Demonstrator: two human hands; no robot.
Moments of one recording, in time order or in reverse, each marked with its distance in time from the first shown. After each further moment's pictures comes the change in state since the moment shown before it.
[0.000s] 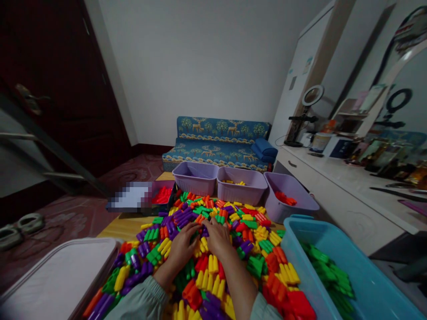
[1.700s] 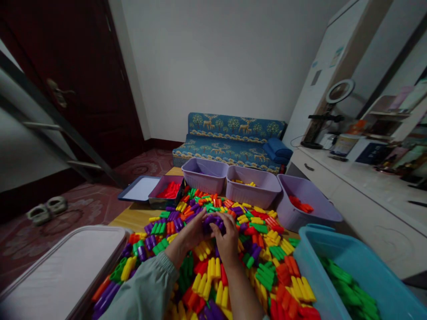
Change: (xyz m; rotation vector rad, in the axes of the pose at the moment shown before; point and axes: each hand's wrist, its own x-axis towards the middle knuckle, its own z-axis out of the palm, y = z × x) left_hand 0.046 0.027 -0.009 -1.518 -0.293 -0.770; right_hand 0.004 0.009 0.027 0.675 0.780 -0.132
